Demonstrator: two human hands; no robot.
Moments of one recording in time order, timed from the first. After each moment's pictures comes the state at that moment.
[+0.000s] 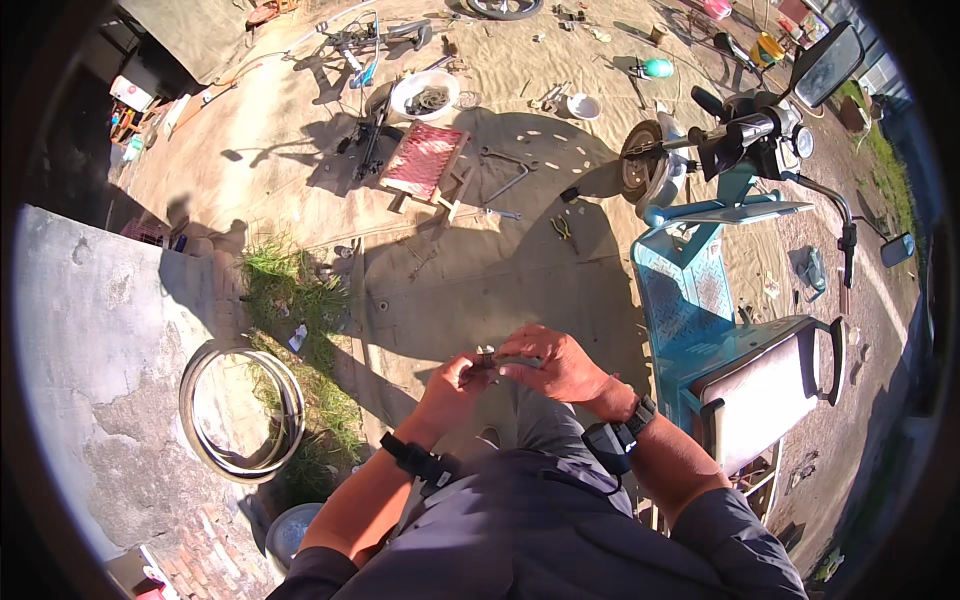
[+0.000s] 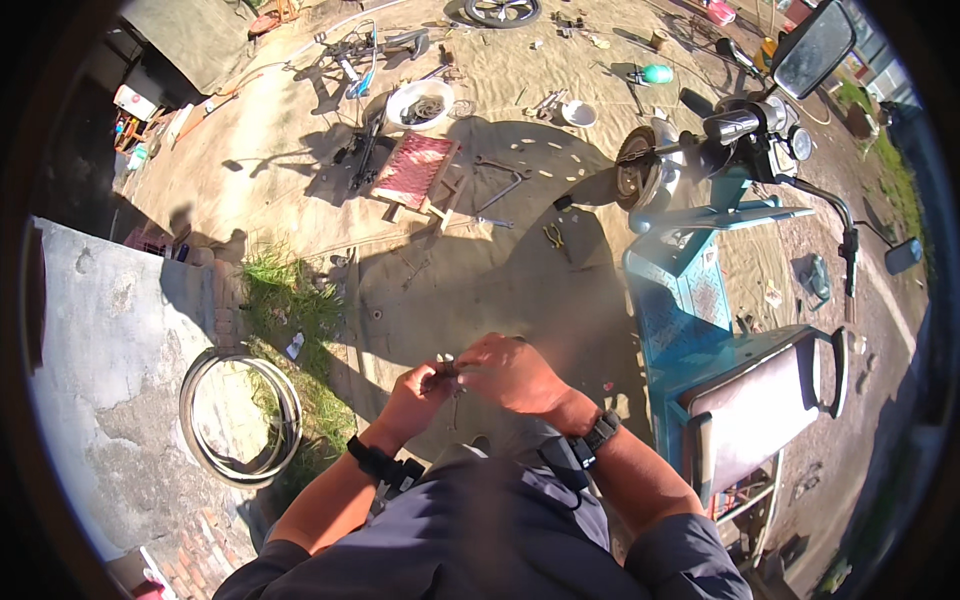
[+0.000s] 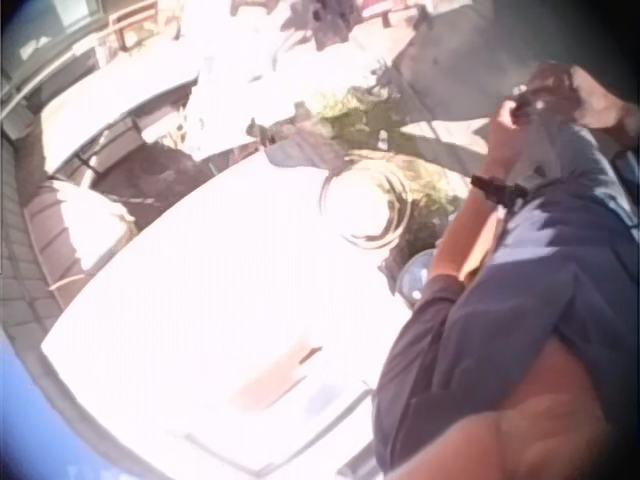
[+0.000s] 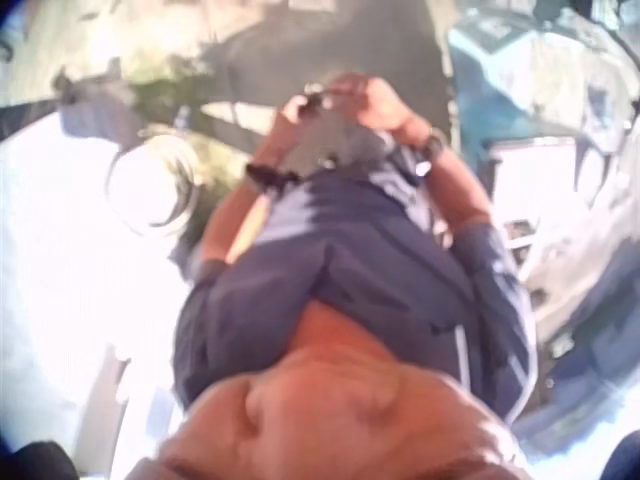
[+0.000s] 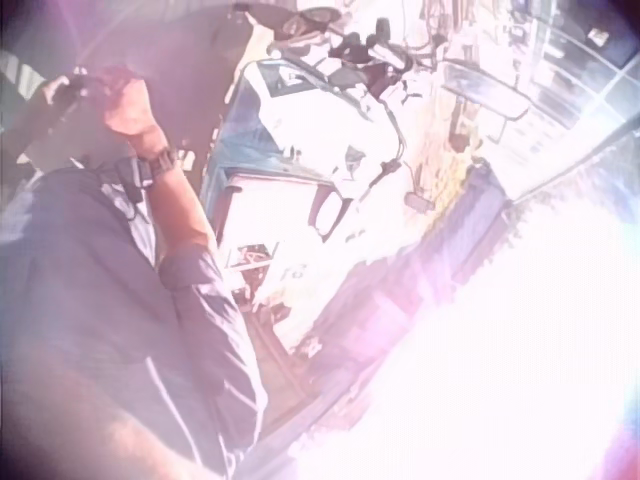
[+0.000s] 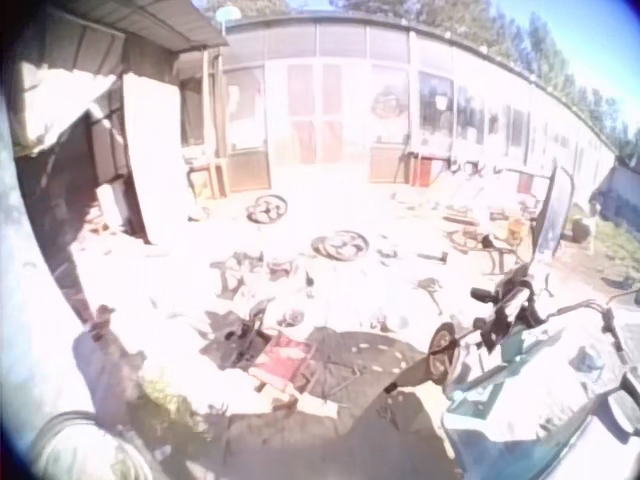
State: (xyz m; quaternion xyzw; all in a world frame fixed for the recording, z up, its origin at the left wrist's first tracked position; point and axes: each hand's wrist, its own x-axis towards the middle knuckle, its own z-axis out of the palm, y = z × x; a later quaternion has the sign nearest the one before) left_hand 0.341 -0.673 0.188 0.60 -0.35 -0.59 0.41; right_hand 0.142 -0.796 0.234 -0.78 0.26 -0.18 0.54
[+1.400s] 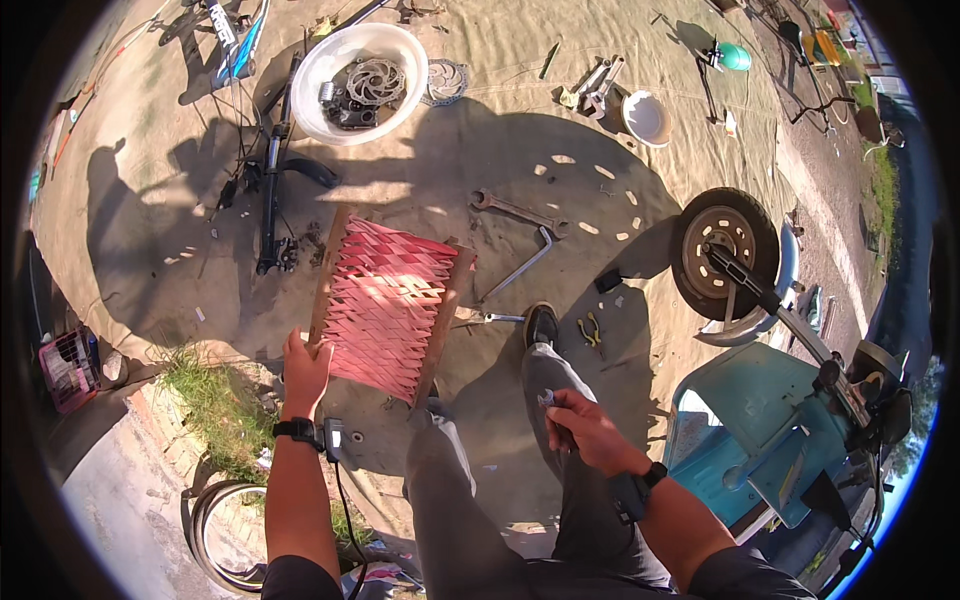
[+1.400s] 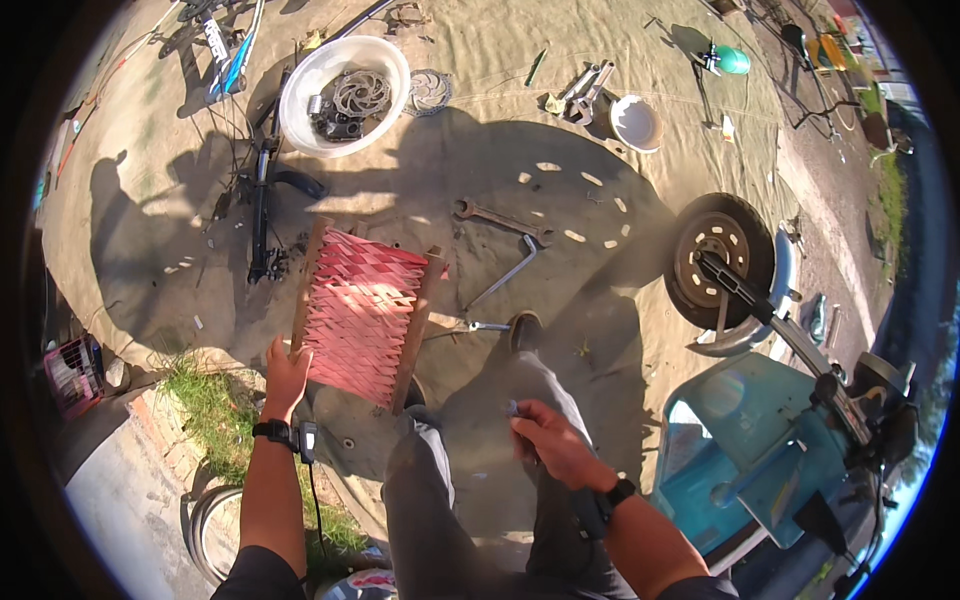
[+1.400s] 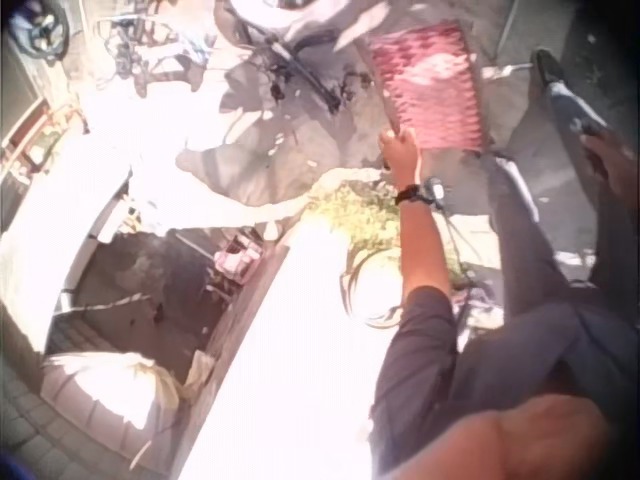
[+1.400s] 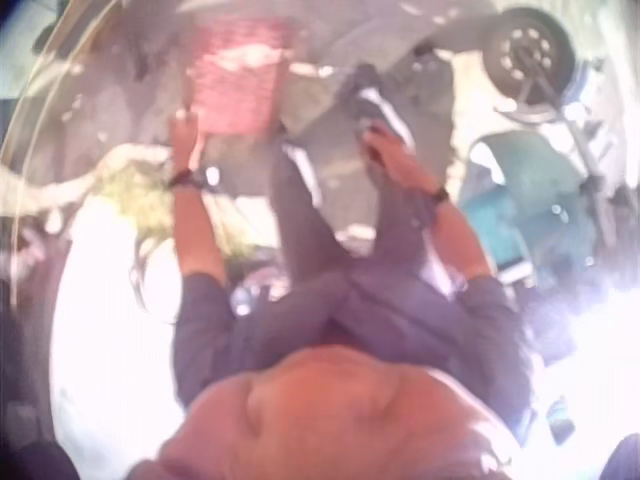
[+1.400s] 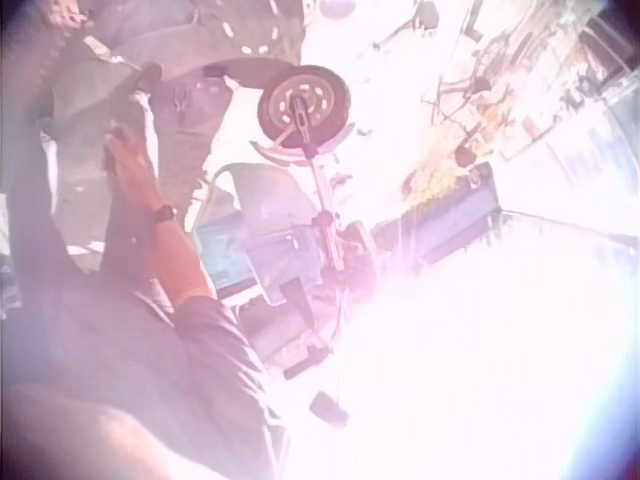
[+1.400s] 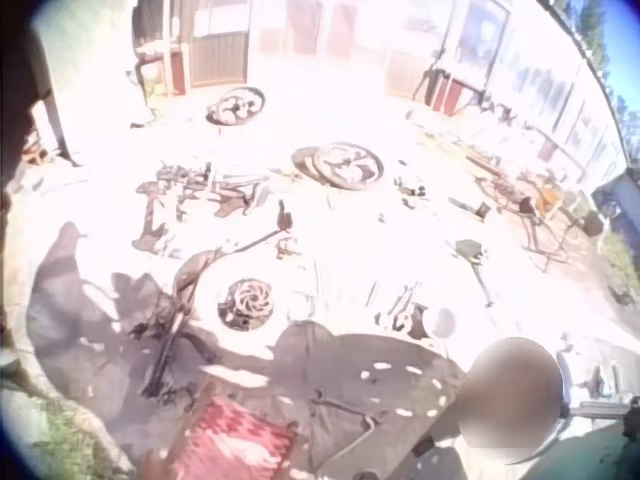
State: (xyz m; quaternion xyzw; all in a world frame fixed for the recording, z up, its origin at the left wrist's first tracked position) left_hand 0.816 -1.166 -0.271 0.87 -0.40 -0.27 0.10; right_hand 0.347 -1.280 -0.114 -0.18 0.59 -0.03 0.79
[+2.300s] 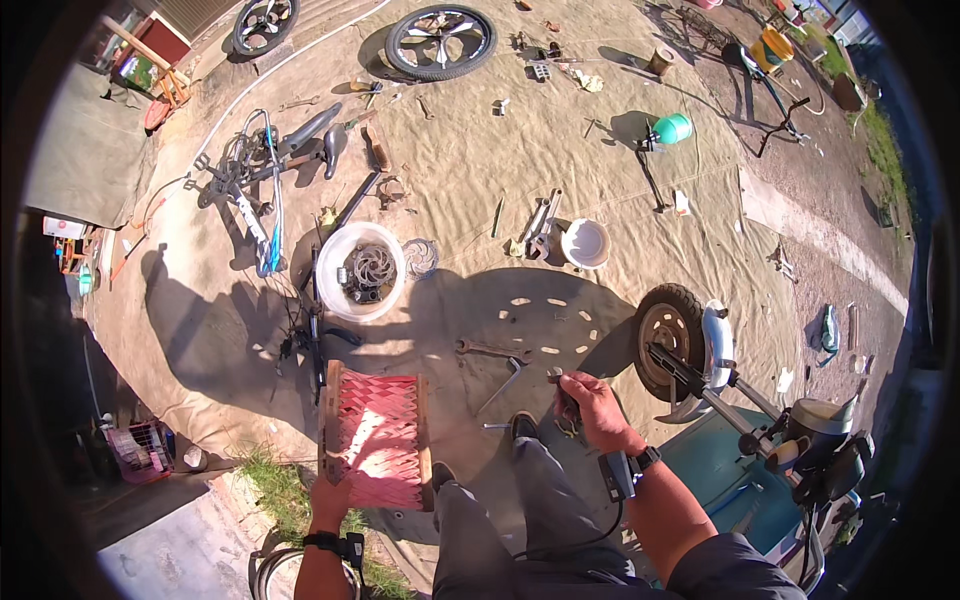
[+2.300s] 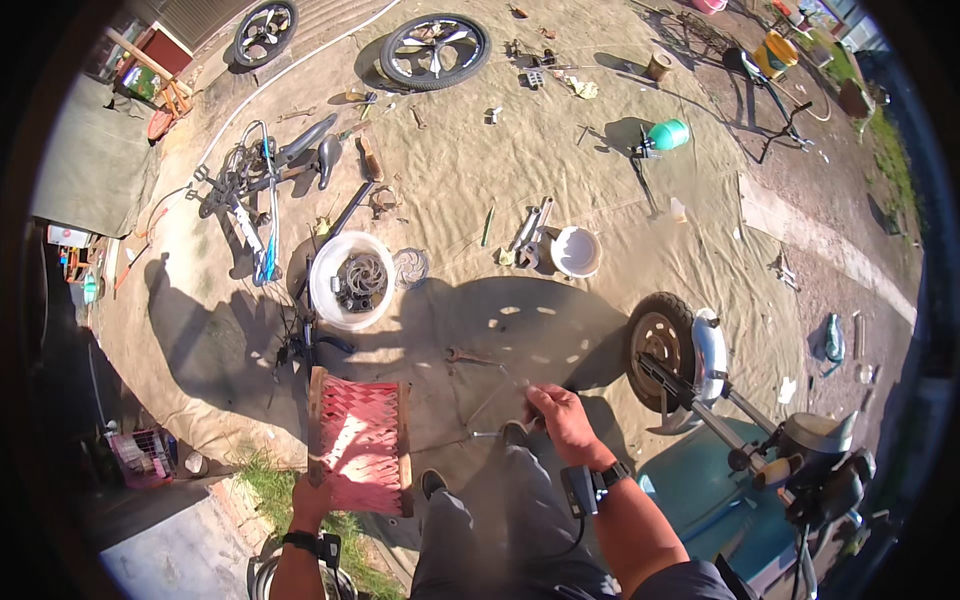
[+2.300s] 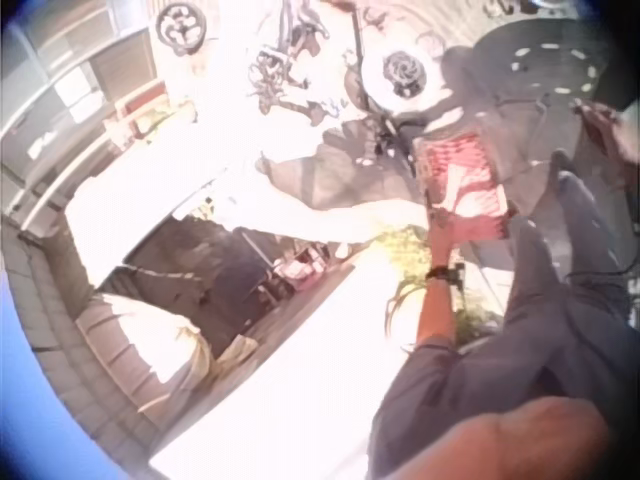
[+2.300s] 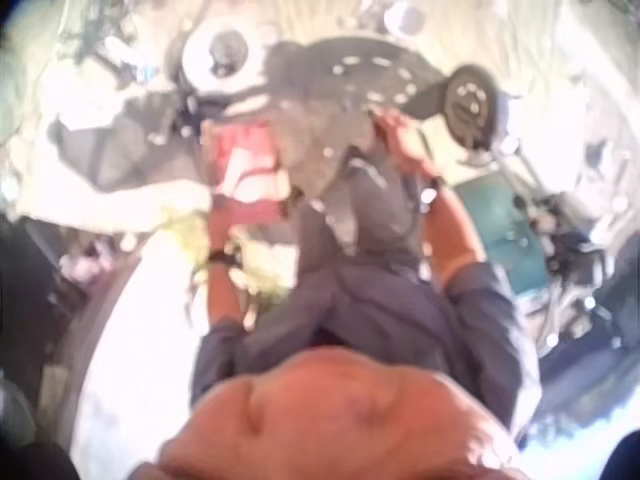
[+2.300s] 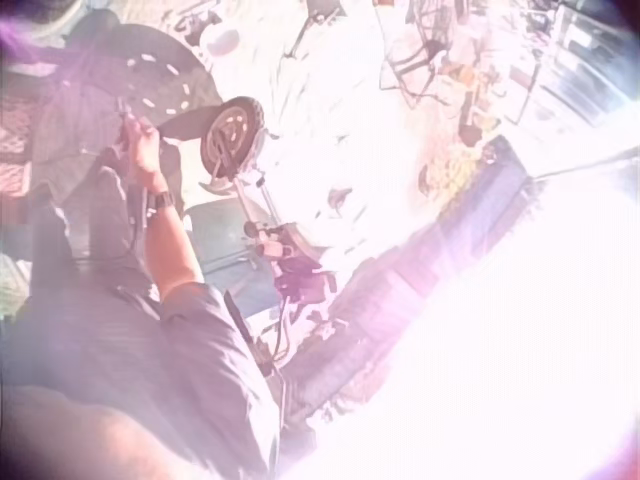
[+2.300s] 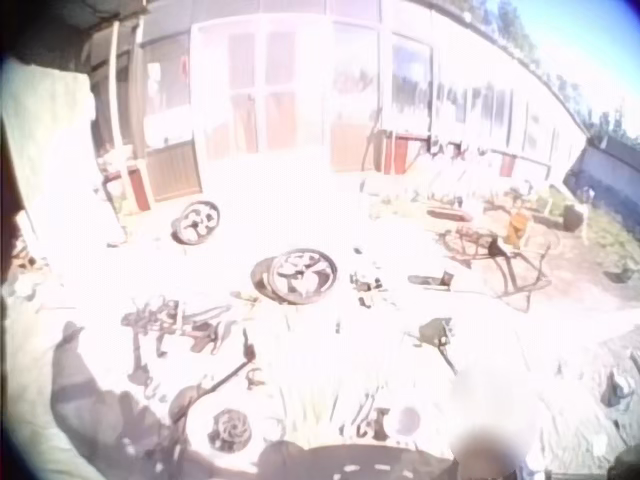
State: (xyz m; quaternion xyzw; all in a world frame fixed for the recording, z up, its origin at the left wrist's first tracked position) left_hand 0.715 -1.301 0.036 0.90 -0.26 -0.35 0.03; right_hand 0.254 -1.551 0.035 -0.29 0.56 -0.23 0.74
